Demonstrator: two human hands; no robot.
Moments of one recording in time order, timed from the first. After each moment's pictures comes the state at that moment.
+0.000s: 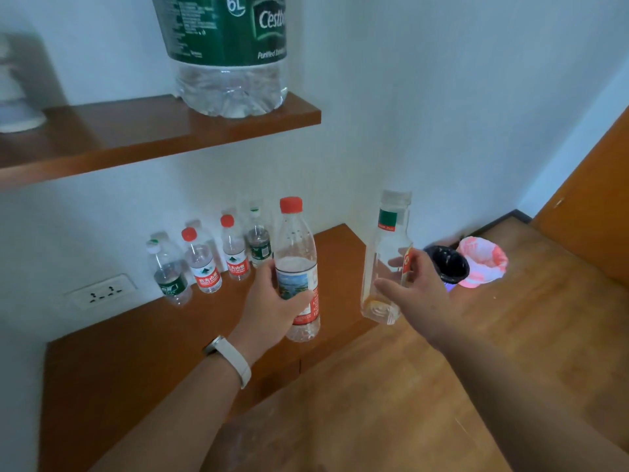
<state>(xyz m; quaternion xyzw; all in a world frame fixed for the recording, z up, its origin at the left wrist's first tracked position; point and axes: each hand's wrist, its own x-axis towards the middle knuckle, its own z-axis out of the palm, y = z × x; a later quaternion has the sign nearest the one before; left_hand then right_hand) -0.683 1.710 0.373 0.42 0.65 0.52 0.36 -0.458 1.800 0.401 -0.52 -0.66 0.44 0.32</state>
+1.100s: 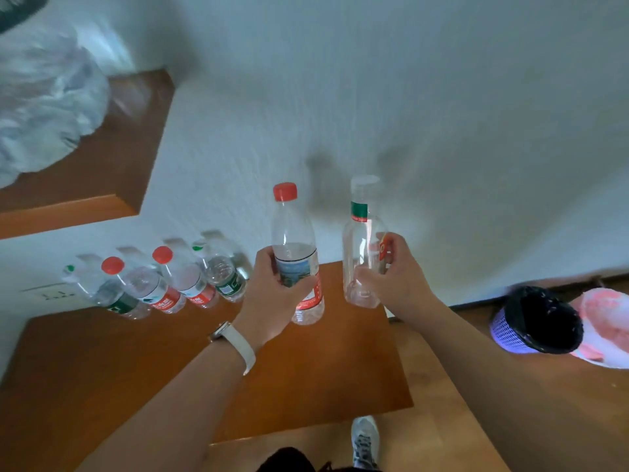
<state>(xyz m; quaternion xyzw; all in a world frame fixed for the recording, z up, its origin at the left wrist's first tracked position) -0.662 2.027 0.338 0.25 0.79 0.50 0.26 -0.526 2.185 0.325 -0.39 -0.74 0.51 0.19</state>
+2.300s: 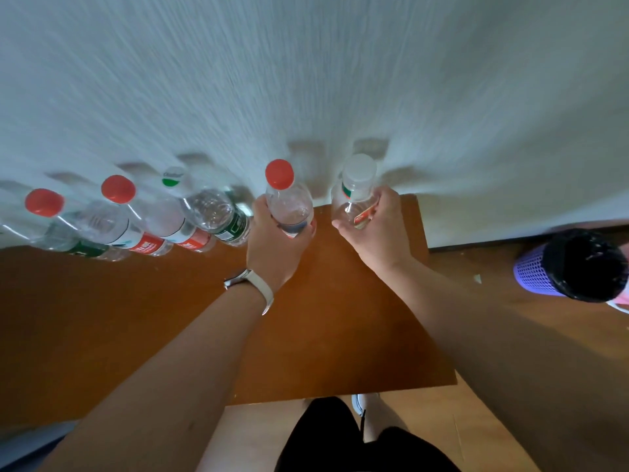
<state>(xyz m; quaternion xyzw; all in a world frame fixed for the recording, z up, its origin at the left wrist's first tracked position) -0.748 2.038 0.175 0.21 0.87 0.42 0.14 -0.638 2.183 0.144 -0.41 -0.80 0.41 0.16</state>
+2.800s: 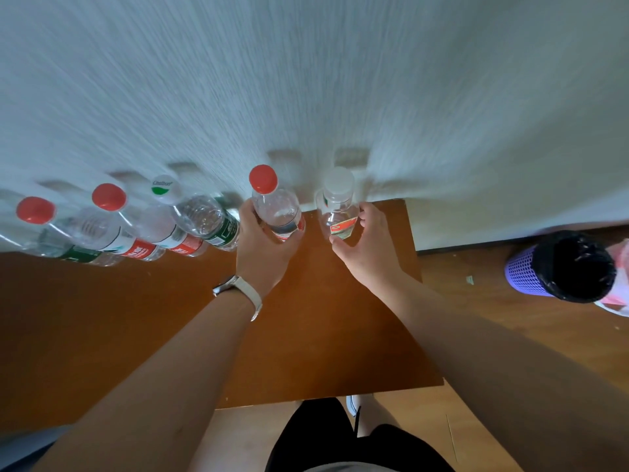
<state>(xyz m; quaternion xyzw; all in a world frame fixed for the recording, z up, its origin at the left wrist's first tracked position) -0.744 2.038 0.182 0.19 0.84 0.47 0.16 -0.620 2.176 0.146 -0.40 -0.81 0.42 0.11</state>
